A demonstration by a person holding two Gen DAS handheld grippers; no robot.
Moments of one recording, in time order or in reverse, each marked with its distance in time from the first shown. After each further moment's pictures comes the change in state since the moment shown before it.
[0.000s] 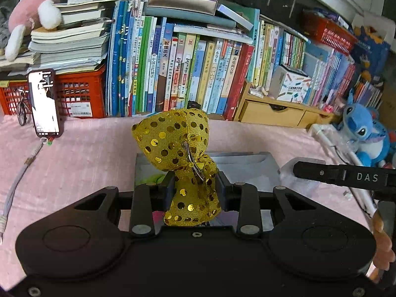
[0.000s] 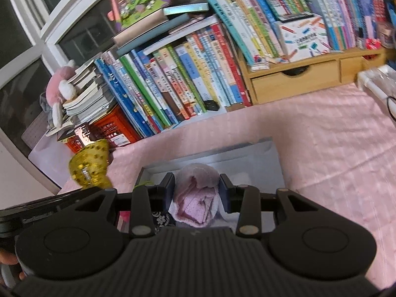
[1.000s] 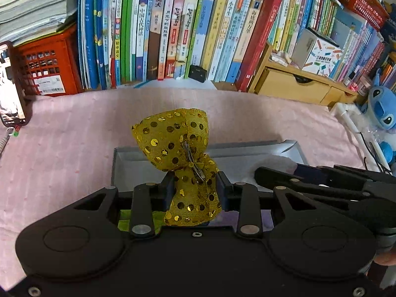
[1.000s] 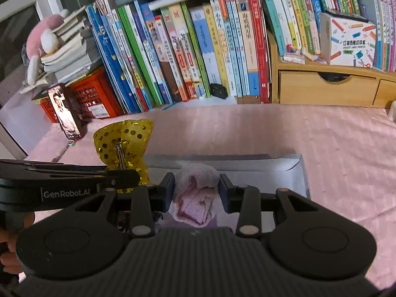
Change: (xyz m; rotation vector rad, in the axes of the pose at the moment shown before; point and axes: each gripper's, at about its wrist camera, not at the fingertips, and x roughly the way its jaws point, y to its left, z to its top) left arm 0.130 0.006 0.028 -0.010 0.206 -0.002; right arm 0.112 0.019 0.004 -0.190 0.098 -0.077
